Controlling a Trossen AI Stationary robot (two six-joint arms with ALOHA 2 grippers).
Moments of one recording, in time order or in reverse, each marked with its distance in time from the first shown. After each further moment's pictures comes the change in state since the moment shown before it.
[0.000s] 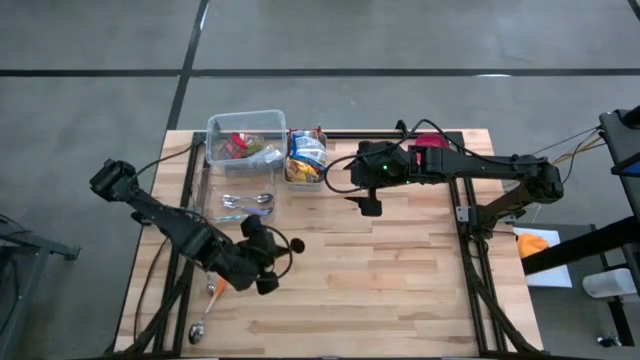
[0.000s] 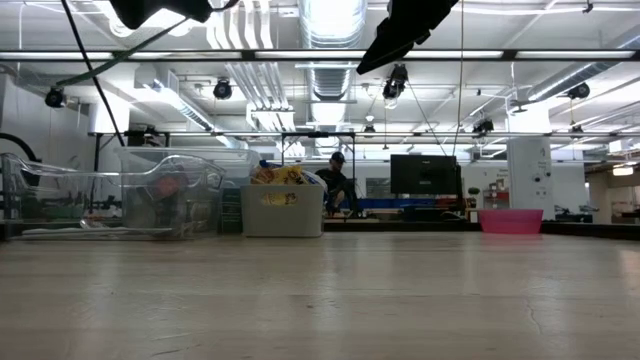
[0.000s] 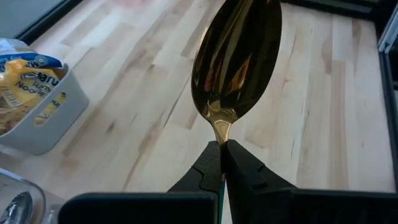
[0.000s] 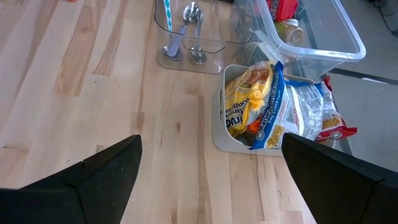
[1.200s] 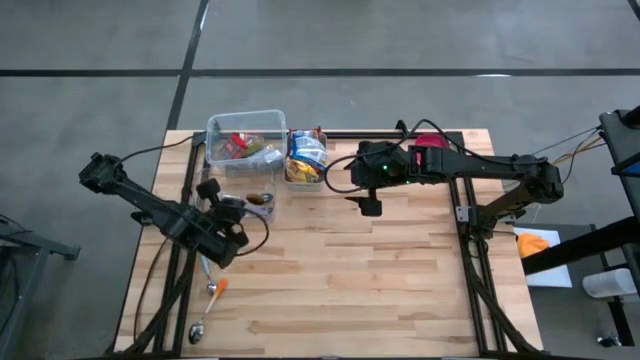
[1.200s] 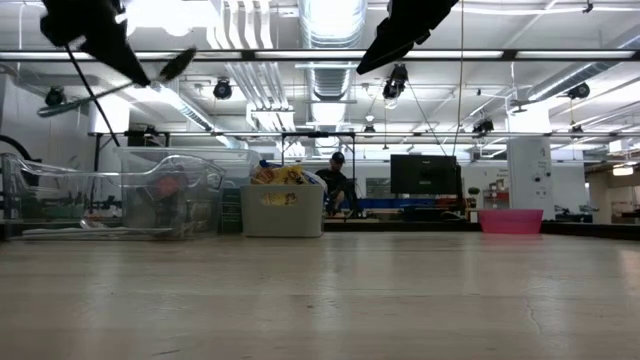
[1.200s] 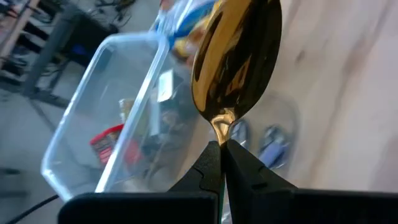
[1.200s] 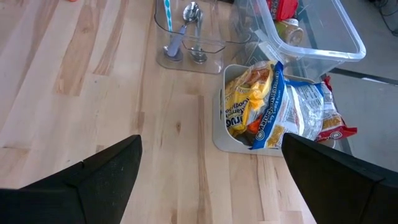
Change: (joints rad) left arm 0.066 -0.180 -0.090 -0.708 -0.251 -0.105; right arm 0.000 0.000 0.000 0.000 0.000 0.000
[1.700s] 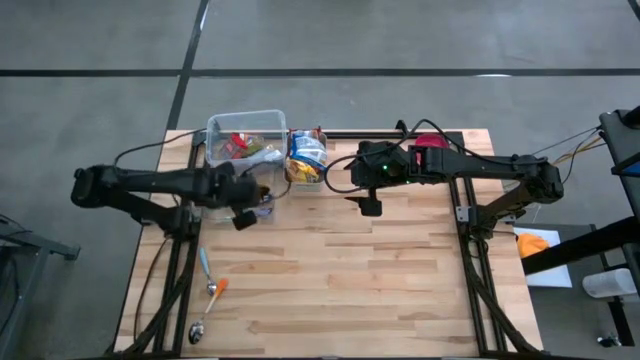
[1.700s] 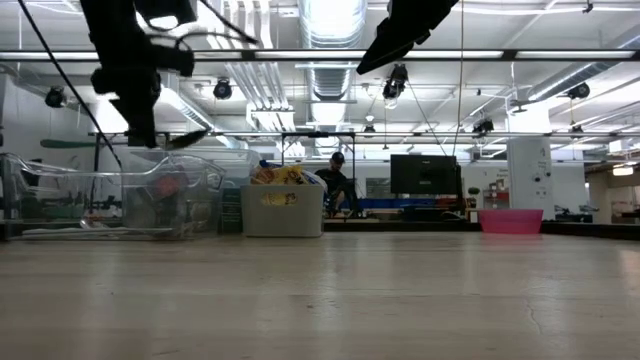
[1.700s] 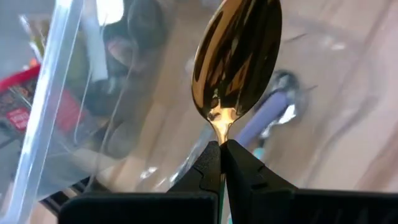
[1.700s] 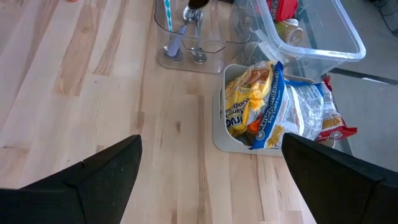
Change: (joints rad) left arm 0.570 -0.015 -0.097 0.245 0.490 0.505; right arm 0.000 0.000 0.000 0.000 0.000 0.000
